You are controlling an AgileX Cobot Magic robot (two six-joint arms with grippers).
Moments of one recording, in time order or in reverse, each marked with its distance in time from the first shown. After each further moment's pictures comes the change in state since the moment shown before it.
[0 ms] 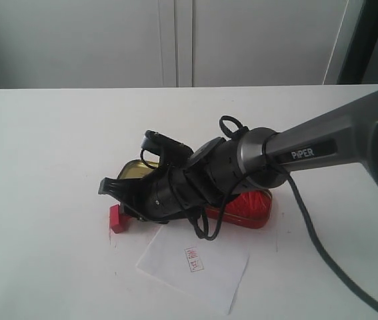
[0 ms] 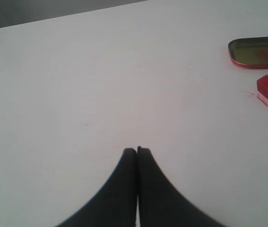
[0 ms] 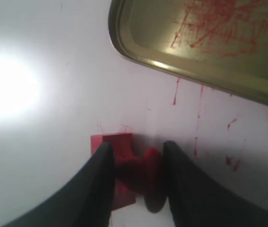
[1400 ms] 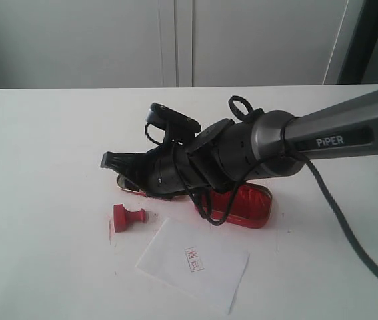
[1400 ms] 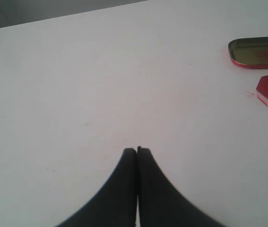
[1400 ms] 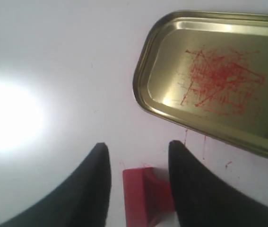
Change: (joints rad) left arm 0.000 0.000 0.000 0.000 0.000 0.000; right arm 0.000 -0.089 0.002 -0.009 -0.103 0.000
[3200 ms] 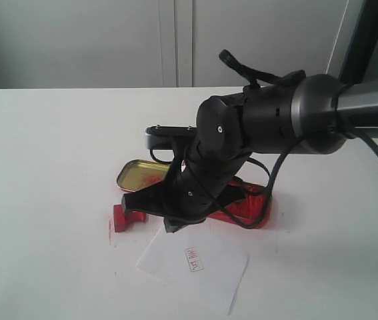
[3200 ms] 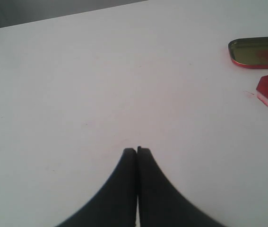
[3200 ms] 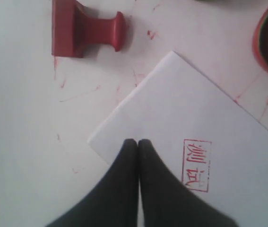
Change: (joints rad) left arm 0.000 0.000 0.000 0.000 0.000 0.000; right arm 0.000 -0.161 0.000 -1.121 0.551 0.863
